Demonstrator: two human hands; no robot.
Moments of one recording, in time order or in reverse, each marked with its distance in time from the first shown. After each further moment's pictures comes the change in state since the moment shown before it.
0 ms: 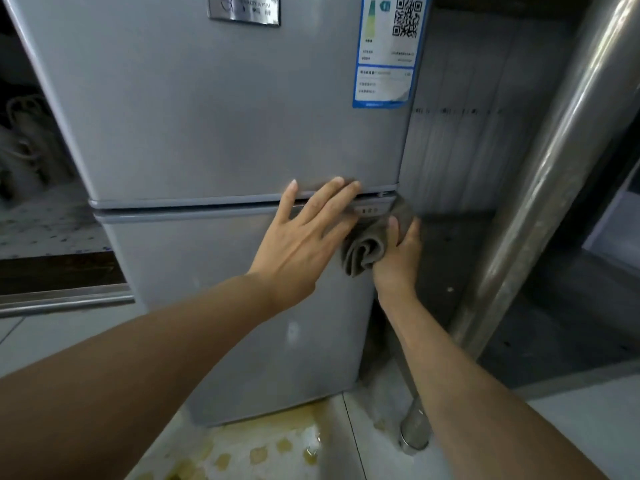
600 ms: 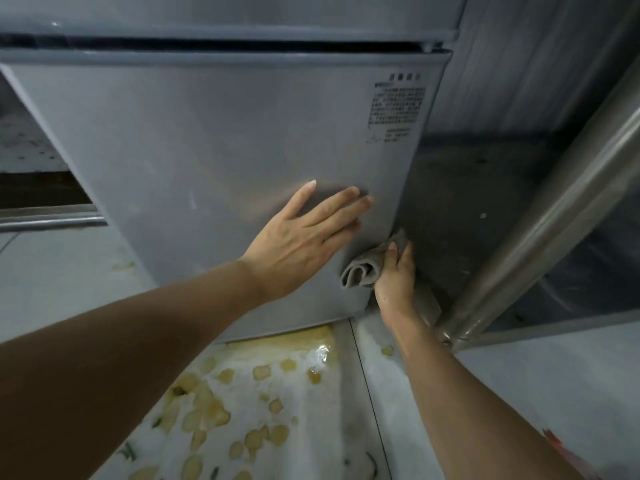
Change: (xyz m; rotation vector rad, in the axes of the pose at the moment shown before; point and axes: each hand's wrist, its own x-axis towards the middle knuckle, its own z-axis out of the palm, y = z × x) left_hand -0.081 0.046 0.072 0.040 -0.129 0.257; right_hand -0.062 0.155 -0.036 -0.239 -0.051 0.247
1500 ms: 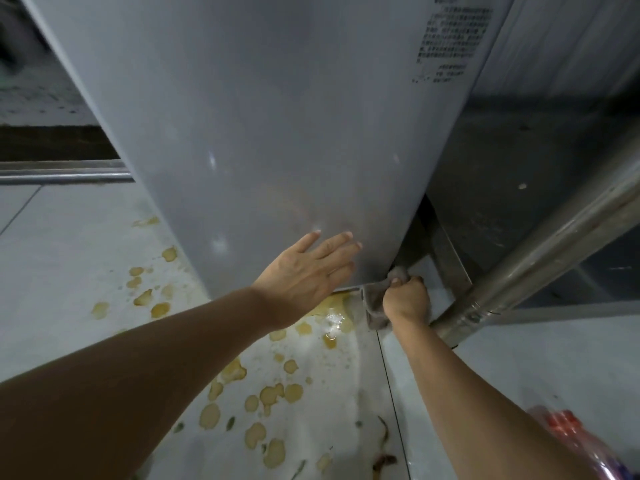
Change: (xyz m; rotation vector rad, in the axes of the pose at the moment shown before) left_hand -0.062 0.057 0.014 -0.292 -0.391 0.039; right_hand -0.043 0.050 -0.009 -0.559 -0.078 0.436
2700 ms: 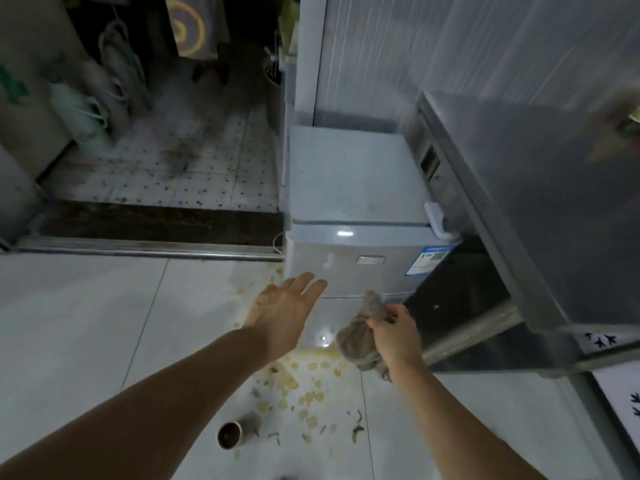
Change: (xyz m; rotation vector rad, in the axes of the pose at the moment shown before) left_hand -0.137 -0.231 -0.470 -0.547 -0.224 -0.474; right_hand -0.350 -0.387 -0.258 -0.008 -0.207 -0.131
